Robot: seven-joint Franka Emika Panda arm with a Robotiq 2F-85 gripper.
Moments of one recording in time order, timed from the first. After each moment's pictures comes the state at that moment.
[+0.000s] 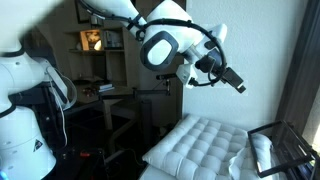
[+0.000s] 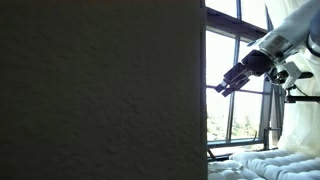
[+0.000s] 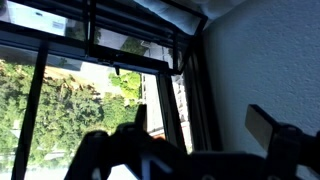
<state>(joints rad) -0.08 0.18 0.15 -2.25 0.16 3.30 -0.12</state>
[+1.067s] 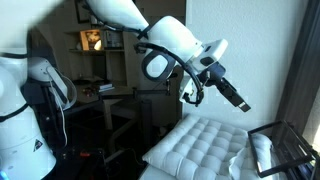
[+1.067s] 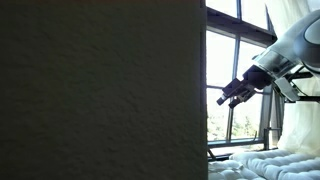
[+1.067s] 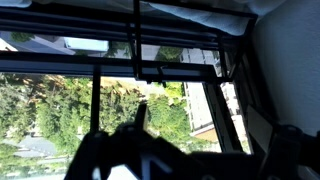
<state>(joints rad) 0.54 0.30 -0.48 -2.24 0.47 3.36 -0.11</state>
